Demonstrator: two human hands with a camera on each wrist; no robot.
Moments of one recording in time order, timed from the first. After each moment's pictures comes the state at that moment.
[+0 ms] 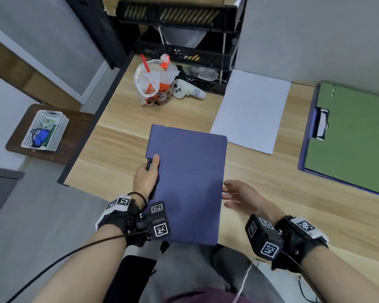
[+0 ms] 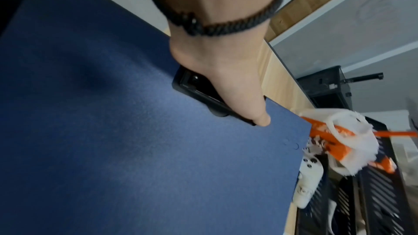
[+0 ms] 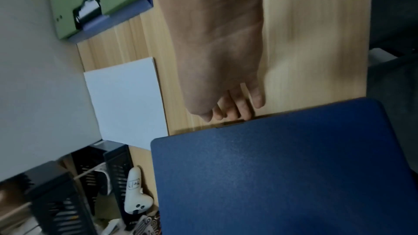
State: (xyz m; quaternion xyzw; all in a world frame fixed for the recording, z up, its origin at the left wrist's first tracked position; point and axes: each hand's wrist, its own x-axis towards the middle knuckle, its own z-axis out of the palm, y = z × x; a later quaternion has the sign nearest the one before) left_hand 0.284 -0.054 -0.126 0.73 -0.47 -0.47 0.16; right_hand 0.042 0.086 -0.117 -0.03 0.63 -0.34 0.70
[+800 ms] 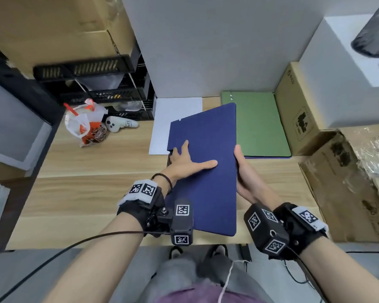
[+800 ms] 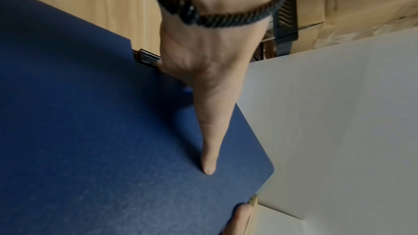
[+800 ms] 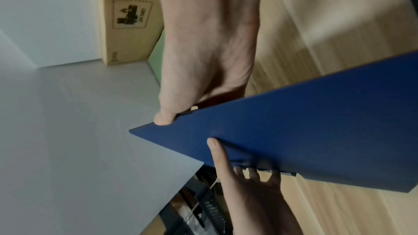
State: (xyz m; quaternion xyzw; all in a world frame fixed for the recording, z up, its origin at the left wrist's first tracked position) left_hand 0.068 0.038 -0.022 0.45 -0.73 -0.51 -0.08; right_hand -0.041 0.185 -0.022 -0.07 0.49 -0.66 0.57
